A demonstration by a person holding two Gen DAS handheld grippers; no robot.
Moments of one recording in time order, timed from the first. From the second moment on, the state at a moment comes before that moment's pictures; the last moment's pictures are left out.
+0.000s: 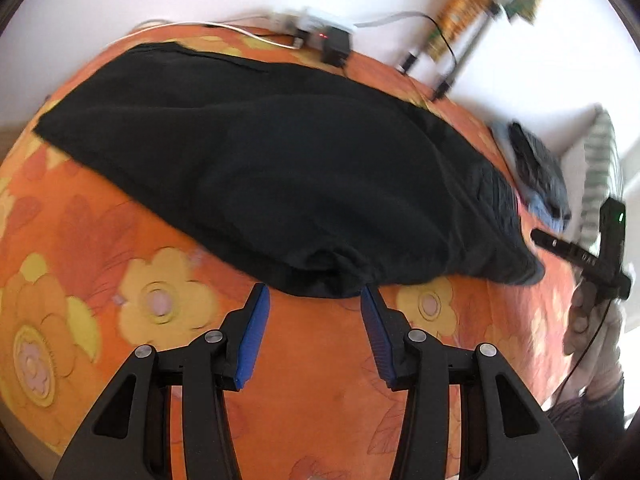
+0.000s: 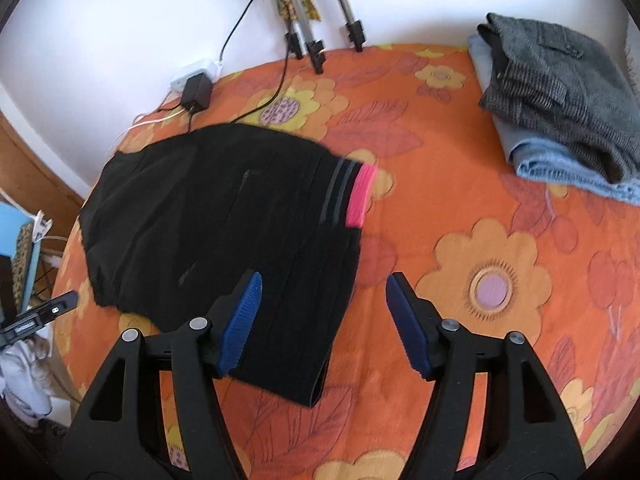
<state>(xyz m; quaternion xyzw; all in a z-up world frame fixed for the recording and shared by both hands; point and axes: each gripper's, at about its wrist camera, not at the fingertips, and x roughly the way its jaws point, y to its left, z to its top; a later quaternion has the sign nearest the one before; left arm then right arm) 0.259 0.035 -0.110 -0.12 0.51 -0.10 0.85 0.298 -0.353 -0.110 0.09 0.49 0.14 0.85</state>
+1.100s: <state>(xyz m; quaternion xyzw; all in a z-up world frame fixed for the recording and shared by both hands) 0.259 0.002 -0.126 -0.07 0.50 -0.13 0.85 0.306 -0.325 -0.116 0.04 0.48 0.13 0.87</state>
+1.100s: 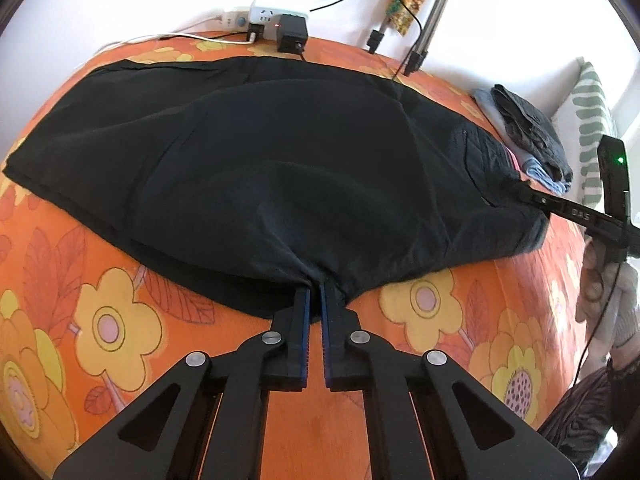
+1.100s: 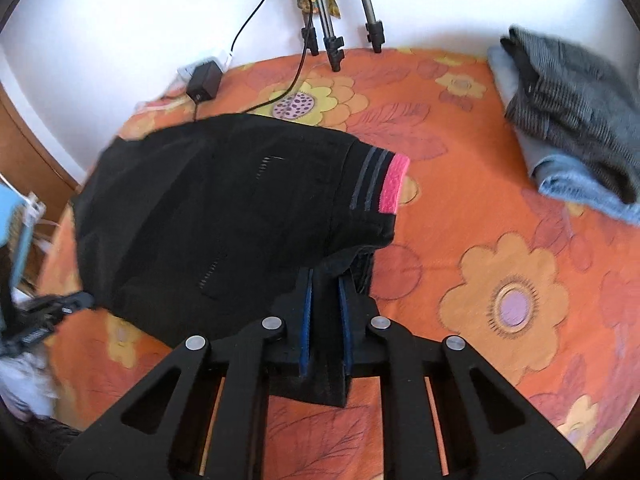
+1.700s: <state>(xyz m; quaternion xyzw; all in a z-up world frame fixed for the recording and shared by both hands) 0.247 0.107 -0.093 -0.13 0.46 -0.03 0.88 0.286 -0.283 -0.032 0.01 0.36 0.19 0.91</state>
